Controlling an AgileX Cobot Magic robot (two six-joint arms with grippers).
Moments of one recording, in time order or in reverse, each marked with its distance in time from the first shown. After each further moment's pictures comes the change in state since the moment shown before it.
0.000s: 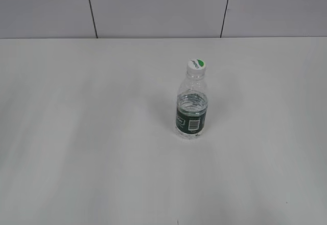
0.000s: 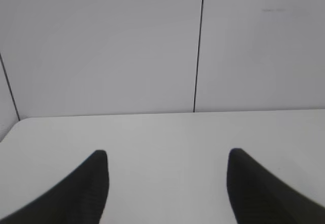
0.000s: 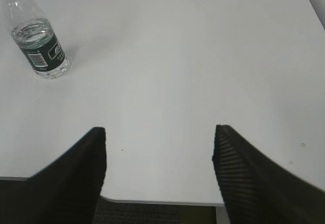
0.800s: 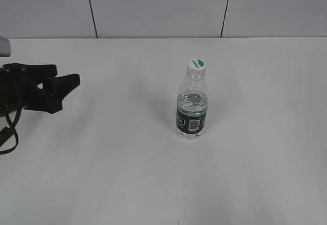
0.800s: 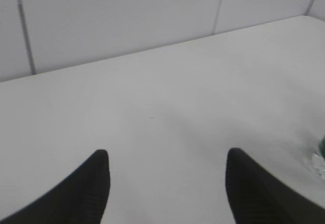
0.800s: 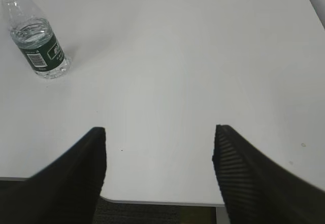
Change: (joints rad) left arm 0.000 0.725 -0.223 0.622 -0.426 -0.285; right arm 0.000 0.000 0.000 0.000 0.000 0.001
